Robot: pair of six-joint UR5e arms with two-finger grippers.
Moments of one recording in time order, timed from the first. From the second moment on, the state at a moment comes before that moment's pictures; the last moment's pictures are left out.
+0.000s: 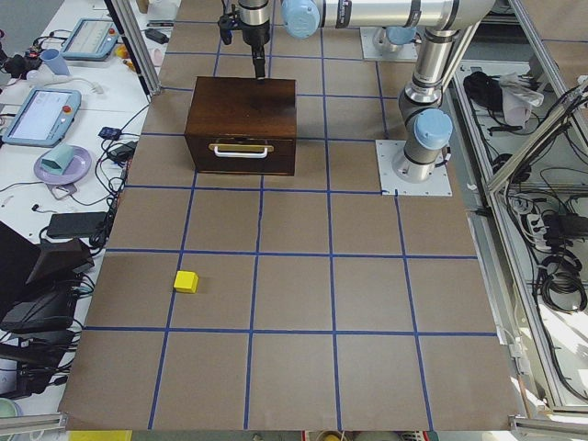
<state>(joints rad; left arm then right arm) -1.49 -1.68 -1.45 -1.58 1.55 -0.03 1.52 -1.59 1.63 -1.60 -1.59 0.04</state>
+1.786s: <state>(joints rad) -1.27 -1.71 -1.42 -1.58 1.52 0.28 1.52 -1.59 1.63 -1.60 -1.59 0.04</state>
